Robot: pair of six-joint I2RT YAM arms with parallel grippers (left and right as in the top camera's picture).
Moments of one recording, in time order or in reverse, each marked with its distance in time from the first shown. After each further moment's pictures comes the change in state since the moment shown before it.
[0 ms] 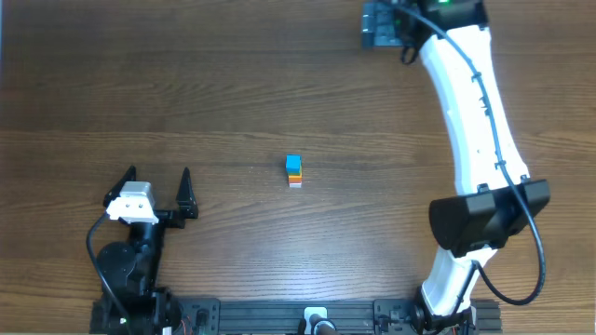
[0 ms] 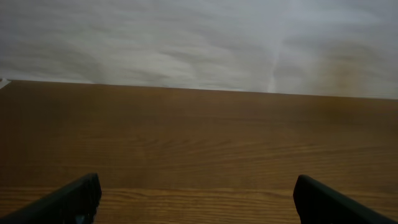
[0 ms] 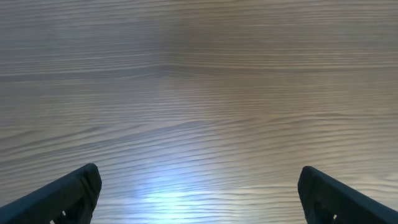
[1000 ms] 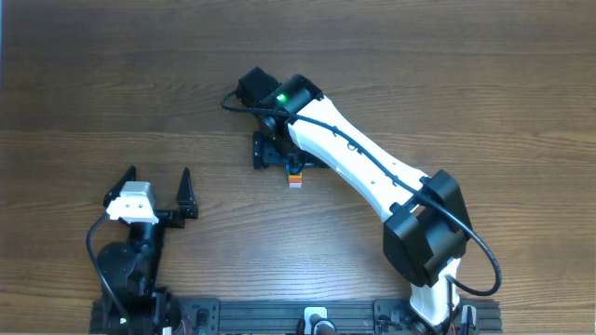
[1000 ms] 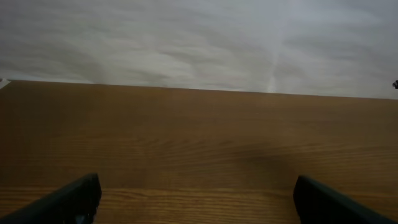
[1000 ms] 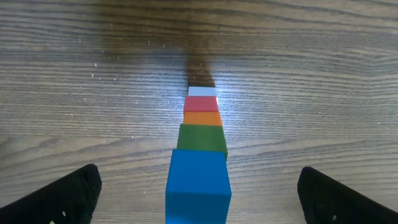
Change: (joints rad) left arm 0.000 0.000 0.000 0.000 0.000 0.000; right arm 0.525 0.000 -0.447 -0.072 -0.207 0.544
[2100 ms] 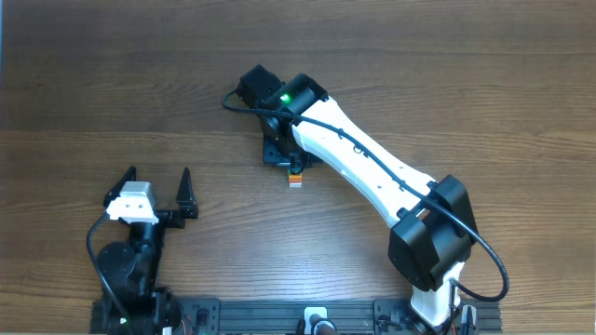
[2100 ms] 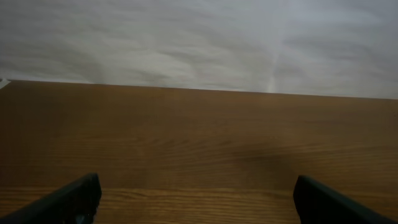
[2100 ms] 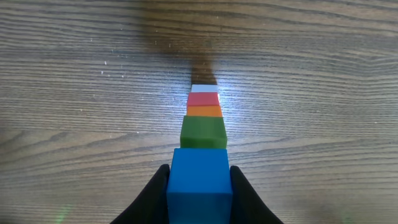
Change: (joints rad) left arm 0.000 0.000 0.000 0.000 0.000 0.000; right arm 0.000 -0.027 0.000 -0.001 -0.004 -0.005
